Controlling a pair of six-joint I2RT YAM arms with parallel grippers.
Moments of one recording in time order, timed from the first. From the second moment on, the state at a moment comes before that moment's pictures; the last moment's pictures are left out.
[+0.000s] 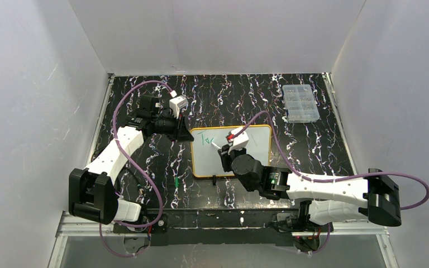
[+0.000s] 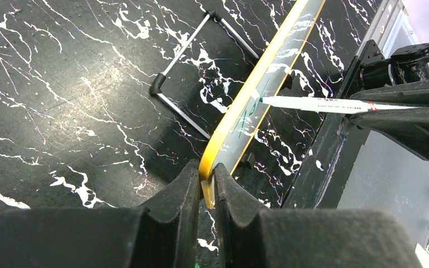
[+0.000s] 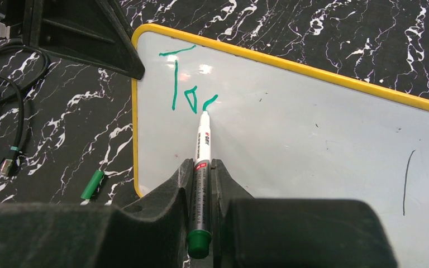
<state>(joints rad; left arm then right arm) -0.24 1.36 1.03 -0.53 0.82 0.11 1.32 1.17 0.73 0.11 0.75 0.34</state>
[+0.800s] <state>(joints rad) -0.24 1.36 1.03 -0.53 0.81 0.11 1.32 1.16 0.75 0.18 0.82 0.22</state>
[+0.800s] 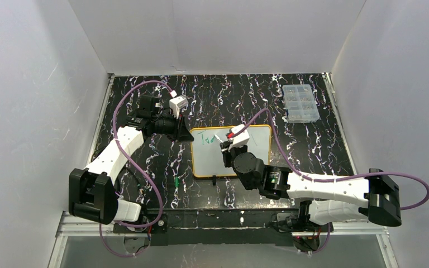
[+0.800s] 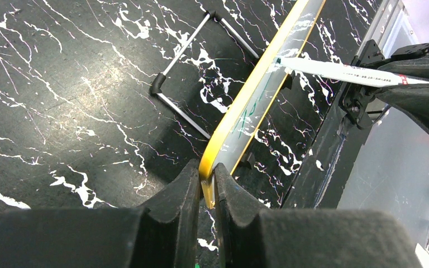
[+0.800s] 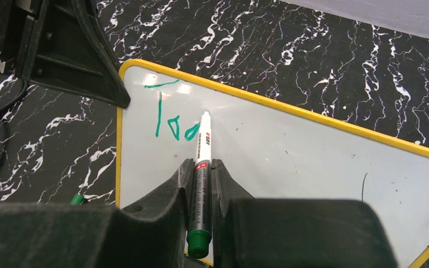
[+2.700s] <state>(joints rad) -0.24 1.36 1.03 -0.53 0.82 0.11 1.32 1.11 0.72 0.07 0.79 0.35</state>
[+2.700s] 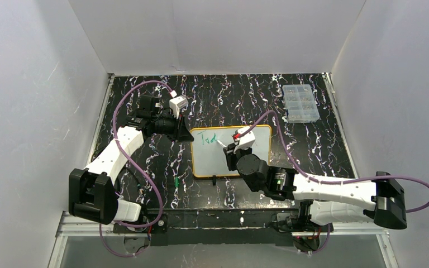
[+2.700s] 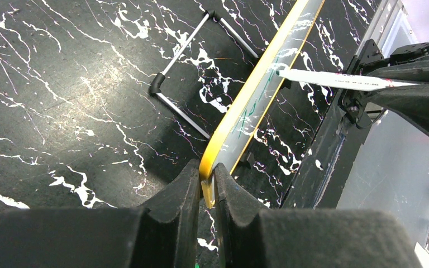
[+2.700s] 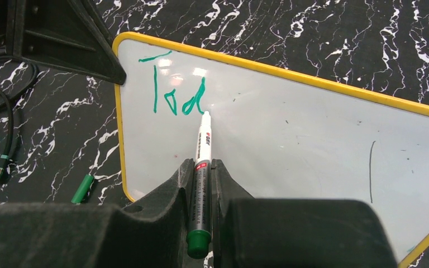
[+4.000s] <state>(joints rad) -0.24 1.36 1.03 -0.53 0.82 0.11 1.32 1.11 0.70 0.14 0.81 0.30</state>
